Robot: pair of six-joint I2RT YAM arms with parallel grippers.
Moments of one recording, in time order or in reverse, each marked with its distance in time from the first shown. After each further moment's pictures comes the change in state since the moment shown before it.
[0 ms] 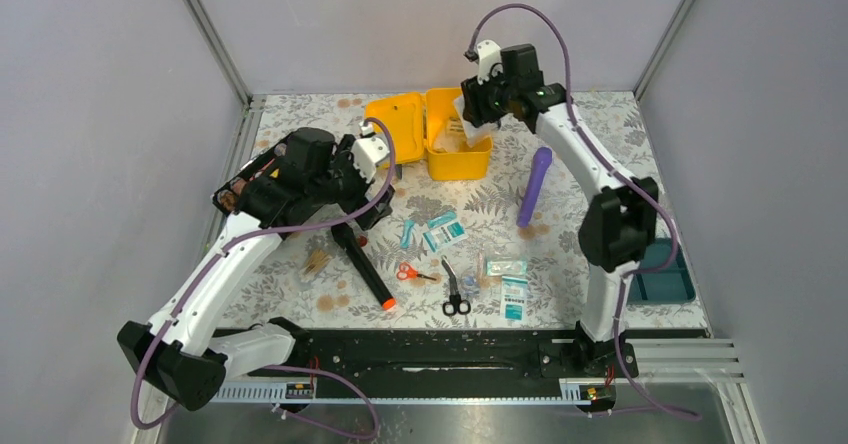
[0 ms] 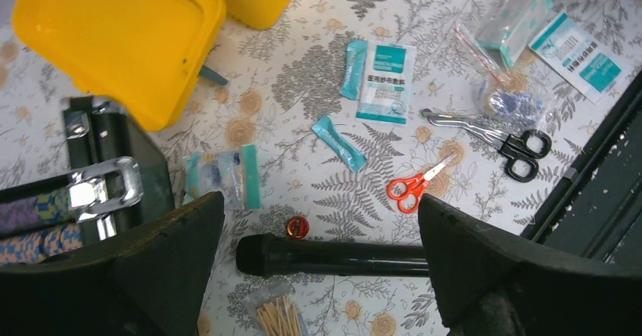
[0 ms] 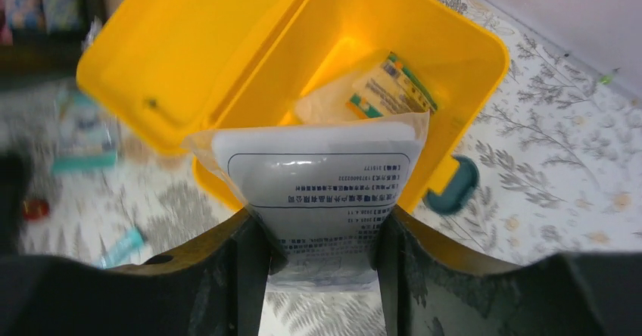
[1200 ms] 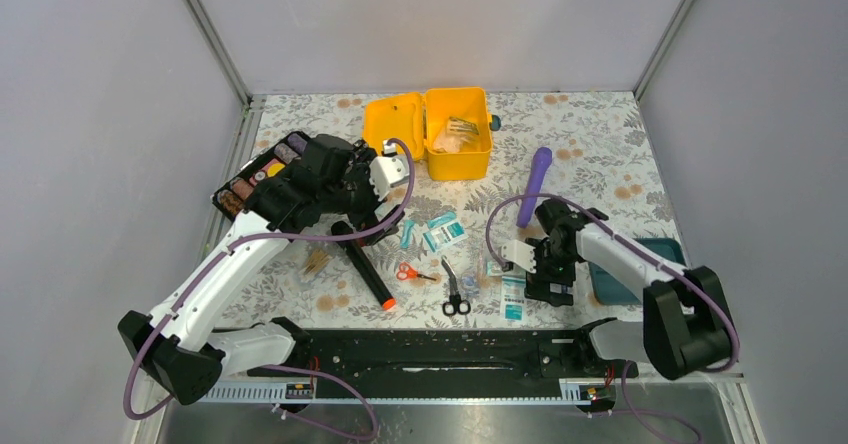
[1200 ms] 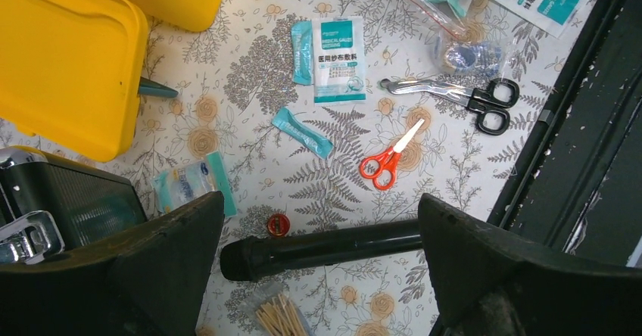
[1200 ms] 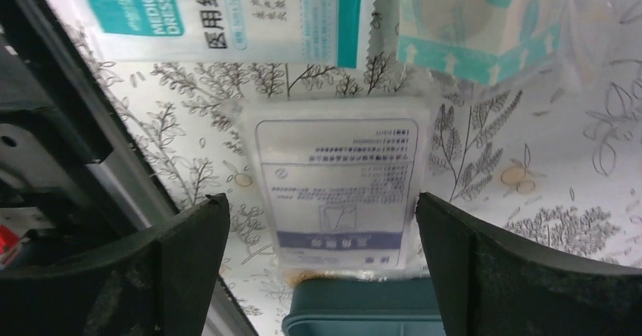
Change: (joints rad) left arm -0.094 0.016 0.018 -0.092 0.032 0.105; right arm -0.022 -0.669 -1.186 -0.403 0.098 -0.898
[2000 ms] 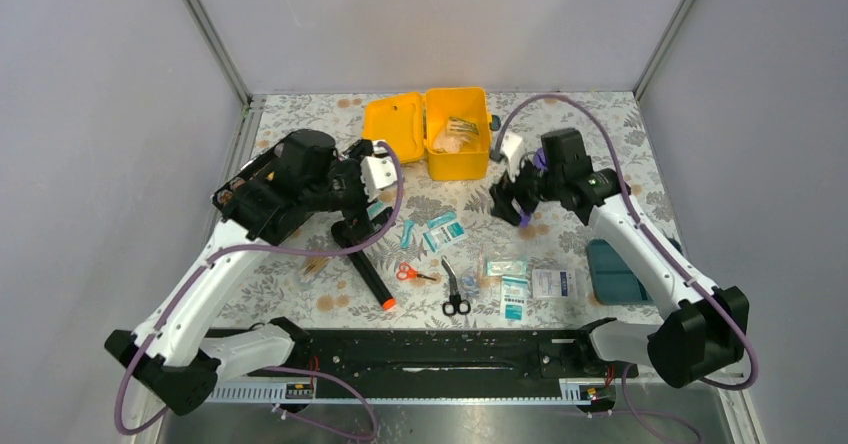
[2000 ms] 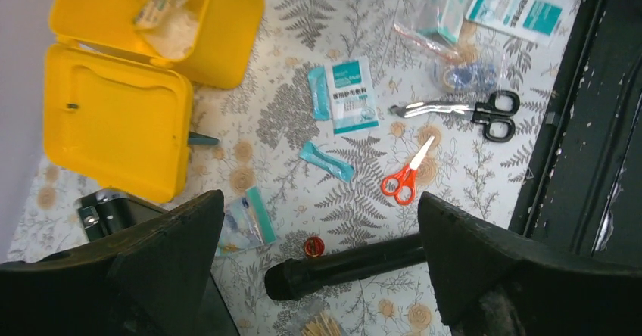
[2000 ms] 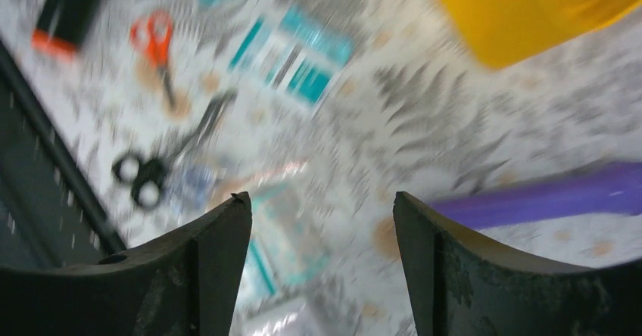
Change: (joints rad) left arm 0.020 -0.069 0.073 -0.006 0.077 0.119; right arm 0.027 0.023 0.463 0.387 -0.293 0.678
